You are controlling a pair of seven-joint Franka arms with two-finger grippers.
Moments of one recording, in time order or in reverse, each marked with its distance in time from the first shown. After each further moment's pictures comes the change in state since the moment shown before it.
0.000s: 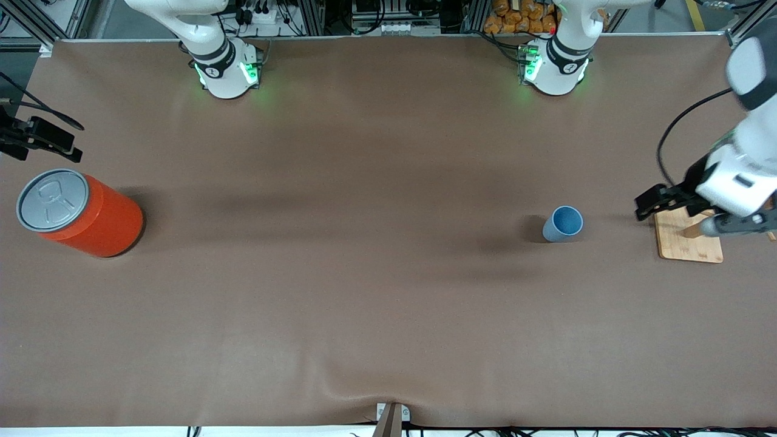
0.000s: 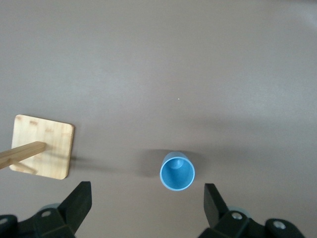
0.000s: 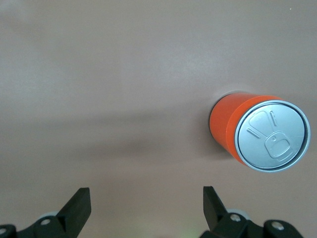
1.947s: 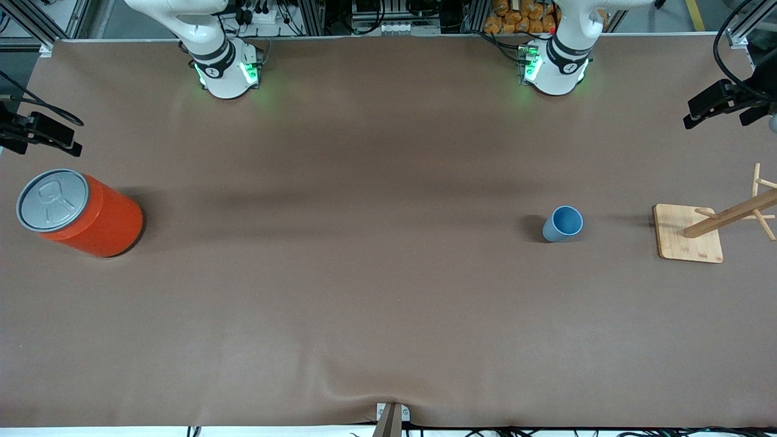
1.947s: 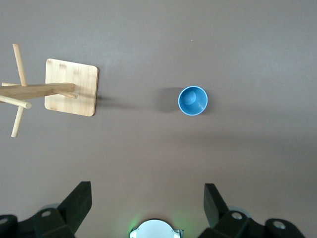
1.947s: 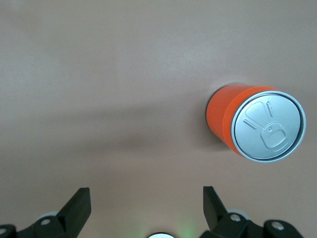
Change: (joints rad) left arm -0.076 -0.193 0.111 0.026 0.014 -0.347 0.061; right arm 0.000 0.000 0.001 0.010 -0.013 -0.043 0.000
